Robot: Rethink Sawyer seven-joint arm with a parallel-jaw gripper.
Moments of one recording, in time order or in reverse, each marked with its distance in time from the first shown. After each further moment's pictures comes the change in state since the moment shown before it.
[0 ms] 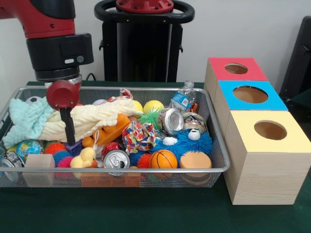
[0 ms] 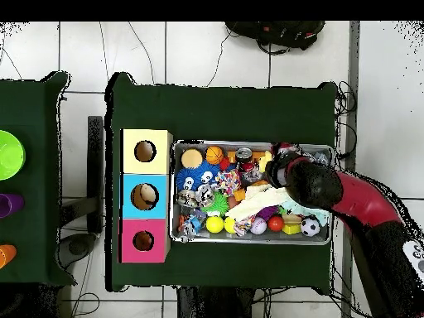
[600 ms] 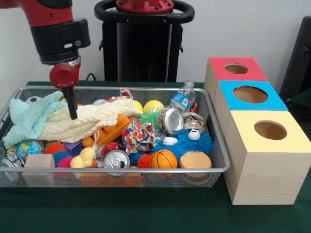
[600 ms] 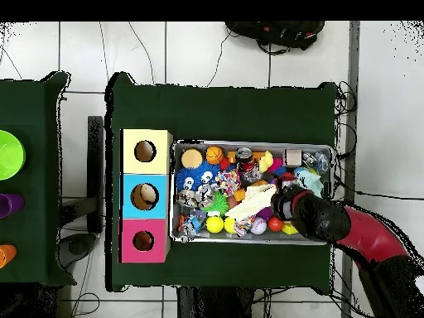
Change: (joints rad) arm -0.107 -0.057 0.000 0.181 -0.016 -0.001 0.000
